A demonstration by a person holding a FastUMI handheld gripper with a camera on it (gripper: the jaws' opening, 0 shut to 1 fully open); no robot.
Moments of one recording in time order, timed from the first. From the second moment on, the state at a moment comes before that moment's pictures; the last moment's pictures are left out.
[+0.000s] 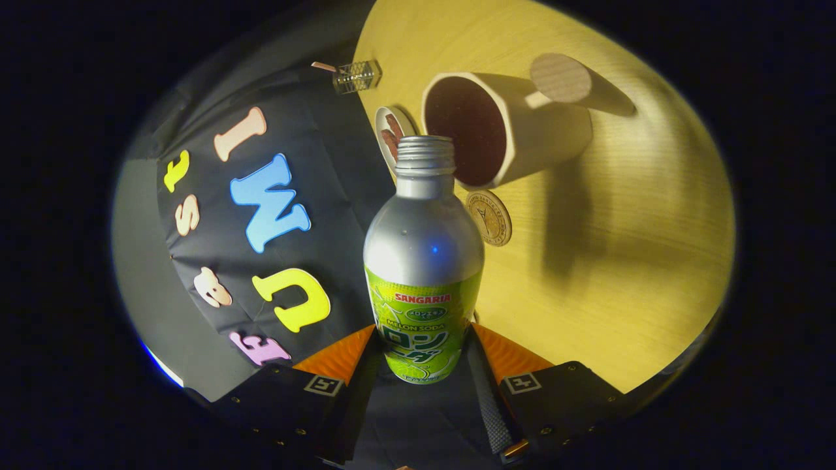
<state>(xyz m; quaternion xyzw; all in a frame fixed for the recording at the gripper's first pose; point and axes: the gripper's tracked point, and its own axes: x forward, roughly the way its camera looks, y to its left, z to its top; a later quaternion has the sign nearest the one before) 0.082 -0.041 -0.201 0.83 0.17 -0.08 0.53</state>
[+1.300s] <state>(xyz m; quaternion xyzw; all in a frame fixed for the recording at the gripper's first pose) 0.073 -0.026 -0.269 0.40 0.27 -0.15 0.86</state>
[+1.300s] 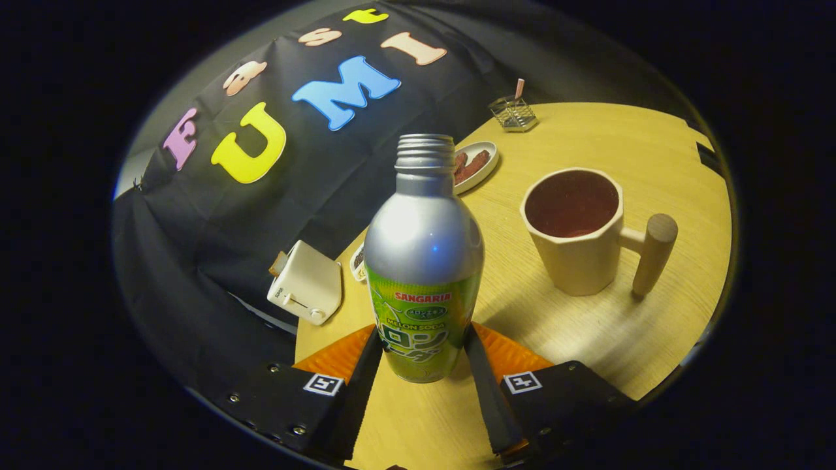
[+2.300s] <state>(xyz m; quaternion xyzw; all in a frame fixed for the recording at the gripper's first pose) 0.127 -0.058 -0.272 0.17 0.26 -0.19 0.93</state>
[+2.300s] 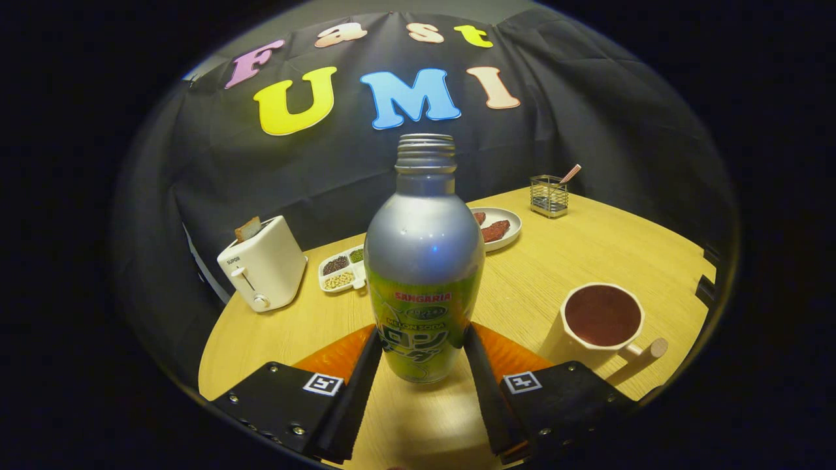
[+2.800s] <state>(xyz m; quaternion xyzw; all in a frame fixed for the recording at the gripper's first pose) 0.157 -0.075 -0.281 0.14 0.25 -0.20 0.94</state>
